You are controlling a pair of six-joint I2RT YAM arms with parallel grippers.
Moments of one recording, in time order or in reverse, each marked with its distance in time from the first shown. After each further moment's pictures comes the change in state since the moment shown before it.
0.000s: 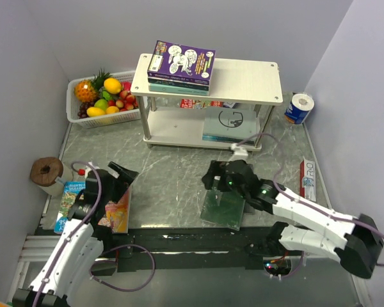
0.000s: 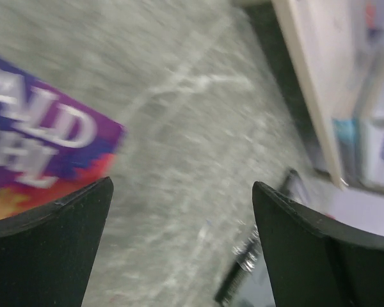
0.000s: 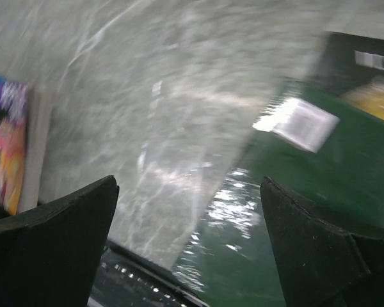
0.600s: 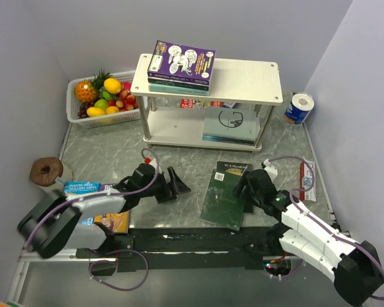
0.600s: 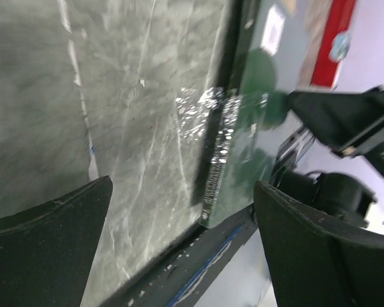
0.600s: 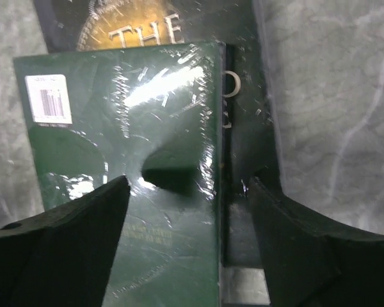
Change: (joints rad) left arm -0.526 0.660 0.021 0.708 0.295 -0.013; right arm -0.322 -0.206 -0.255 -0.255 0.014 0.203
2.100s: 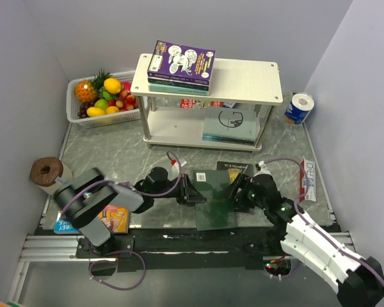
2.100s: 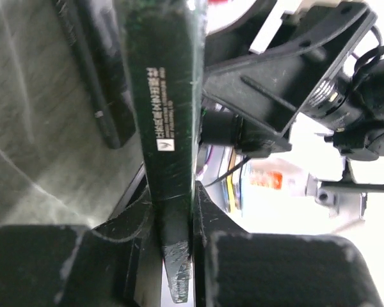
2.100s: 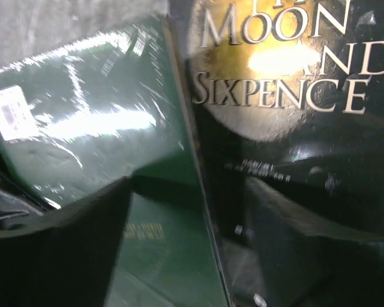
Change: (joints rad) left arm -0.146 0.423 0.040 0.684 0.297 -0.164; right arm 0.003 -0.166 -0.109 0.183 -0.267 -0.021
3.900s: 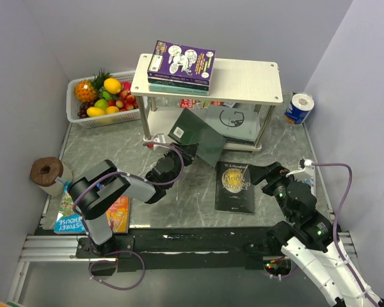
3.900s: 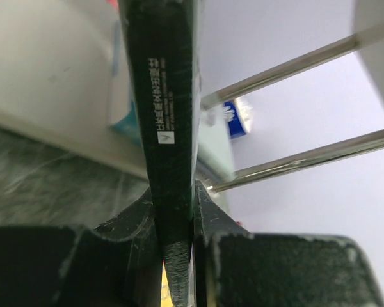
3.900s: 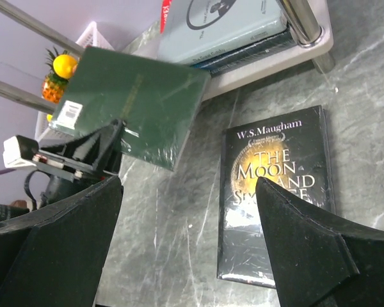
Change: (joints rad) left arm -0.019 0.091 0.193 0.204 -1.044 0.146; right arm 0.000 -0.400 0.287 -0.274 0.399 -0.066
